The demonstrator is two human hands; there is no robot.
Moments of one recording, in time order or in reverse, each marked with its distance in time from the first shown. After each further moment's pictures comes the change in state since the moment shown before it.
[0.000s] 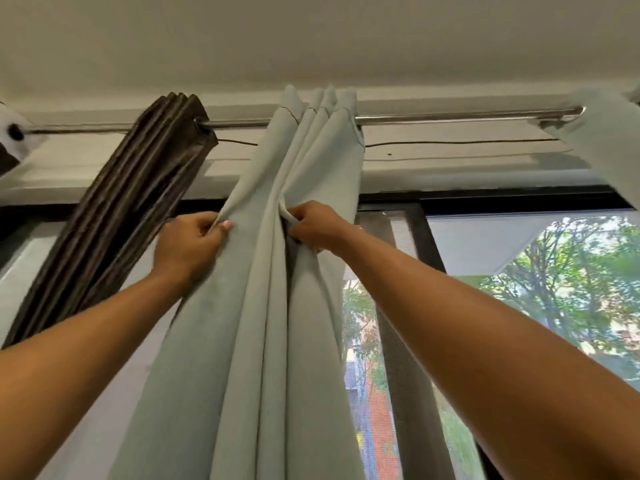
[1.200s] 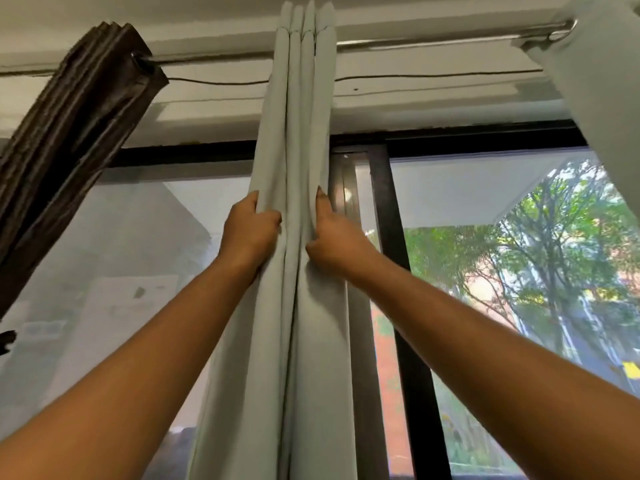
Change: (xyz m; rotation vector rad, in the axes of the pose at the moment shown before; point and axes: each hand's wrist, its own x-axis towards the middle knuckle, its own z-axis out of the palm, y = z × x) left_hand -0.101 0.157 0.112 -0.425 -0.192 -0.375; right_hand -0.140 0.102 -0.030 -0.087 0.043 0.071
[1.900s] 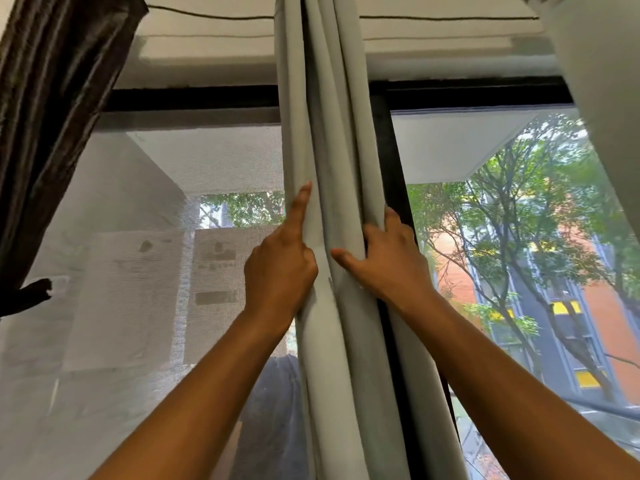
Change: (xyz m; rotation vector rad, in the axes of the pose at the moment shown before) left_hand -0.098 -0.045 -0.040 0.544 -0.106 0.296; right_hand -0.096 -0.008 0.046 -0.356 0.101 0.324
